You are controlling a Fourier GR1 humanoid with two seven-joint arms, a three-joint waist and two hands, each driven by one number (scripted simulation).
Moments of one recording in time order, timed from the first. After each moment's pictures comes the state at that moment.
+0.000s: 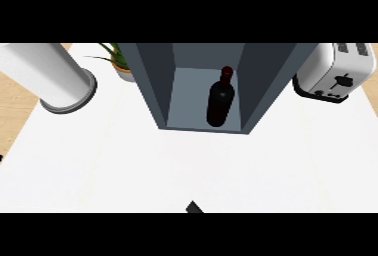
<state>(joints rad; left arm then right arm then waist) 0.38 1.17 -0.39 -1.76 1.27 -0.16 -0.94 -0.44 -0.16 0.87 -2.33 0.01 -0.35 0.66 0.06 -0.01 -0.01</state>
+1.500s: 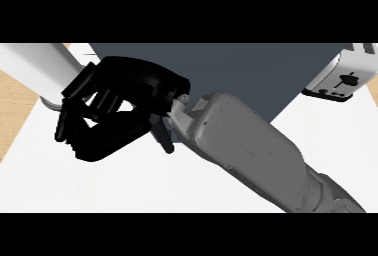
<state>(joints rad) 0.51 1.19 -0.15 -1.62 1.27 -0.38 -0.84 -1.13 -0.01 0.45 -1.29 -0.60 0.19 0.56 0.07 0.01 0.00</state>
